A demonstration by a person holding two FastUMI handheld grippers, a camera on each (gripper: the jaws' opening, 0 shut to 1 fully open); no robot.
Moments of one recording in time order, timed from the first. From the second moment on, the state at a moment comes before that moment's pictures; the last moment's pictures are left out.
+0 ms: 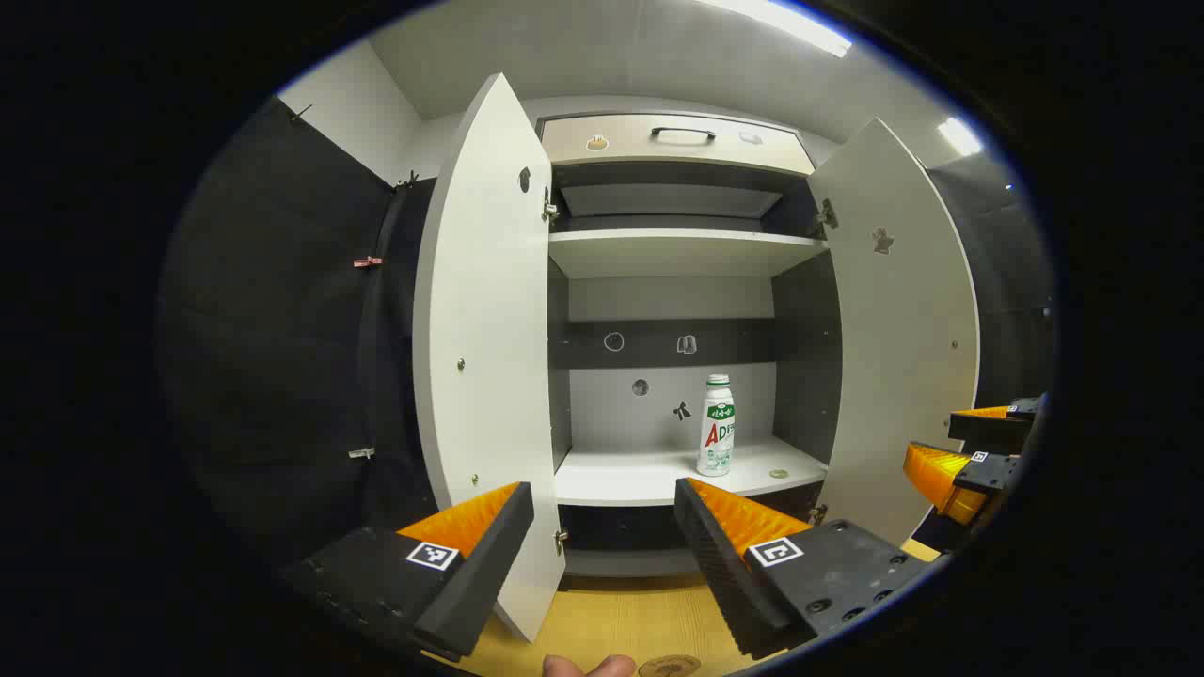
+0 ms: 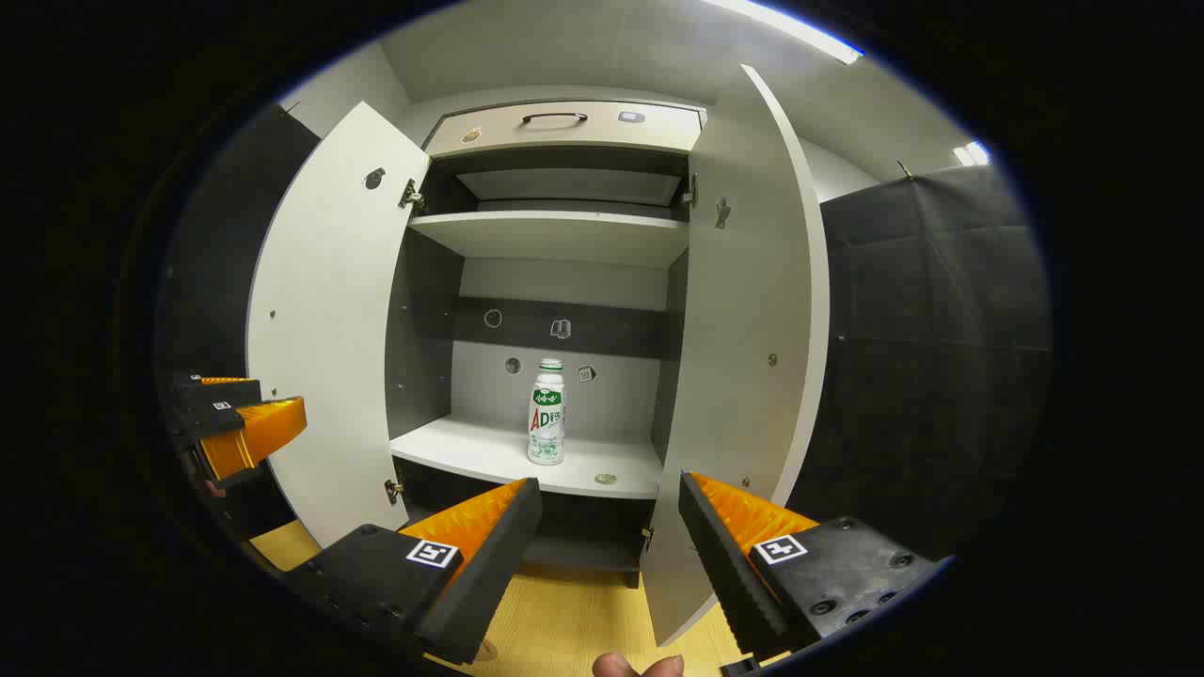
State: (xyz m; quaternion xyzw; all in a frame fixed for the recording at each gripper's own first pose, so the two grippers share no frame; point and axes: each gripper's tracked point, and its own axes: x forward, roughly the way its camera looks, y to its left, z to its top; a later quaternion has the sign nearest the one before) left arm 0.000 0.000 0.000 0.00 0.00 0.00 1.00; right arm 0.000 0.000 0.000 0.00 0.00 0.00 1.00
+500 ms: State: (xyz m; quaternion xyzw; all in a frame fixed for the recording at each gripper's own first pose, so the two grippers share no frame) left arm -0.005 -0.004 -0.002 0.01 0.00 0.00 1.00; right arm -0.004 0.006 0.009 0.04 -0.01 0.01 1.00
